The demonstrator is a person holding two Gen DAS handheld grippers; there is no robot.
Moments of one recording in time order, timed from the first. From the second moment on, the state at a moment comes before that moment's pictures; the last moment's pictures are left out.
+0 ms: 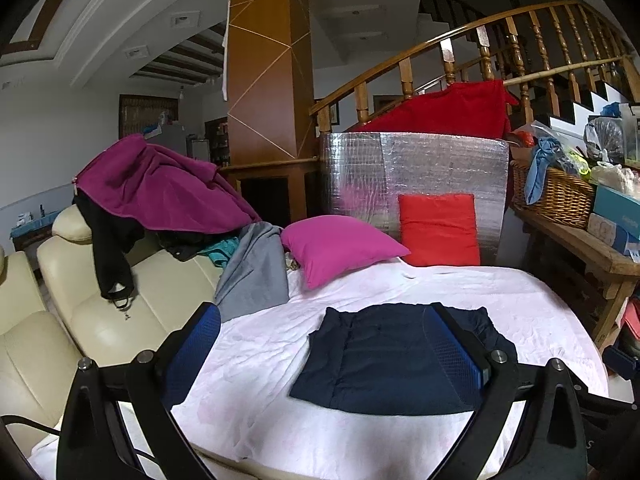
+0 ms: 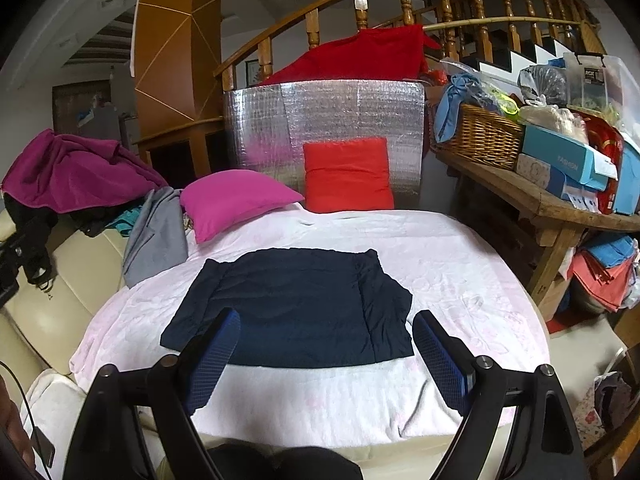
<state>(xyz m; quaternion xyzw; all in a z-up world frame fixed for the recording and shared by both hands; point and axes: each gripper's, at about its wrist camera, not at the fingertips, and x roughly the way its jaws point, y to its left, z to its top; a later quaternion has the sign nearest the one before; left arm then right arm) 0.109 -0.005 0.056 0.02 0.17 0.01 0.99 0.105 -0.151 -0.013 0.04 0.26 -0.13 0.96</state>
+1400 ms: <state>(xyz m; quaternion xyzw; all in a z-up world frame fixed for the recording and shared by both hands) 0.136 0.011 0.021 0.04 0.19 -0.04 0.98 0.119 -0.118 -0.043 0.03 0.31 -0.19 0.93</state>
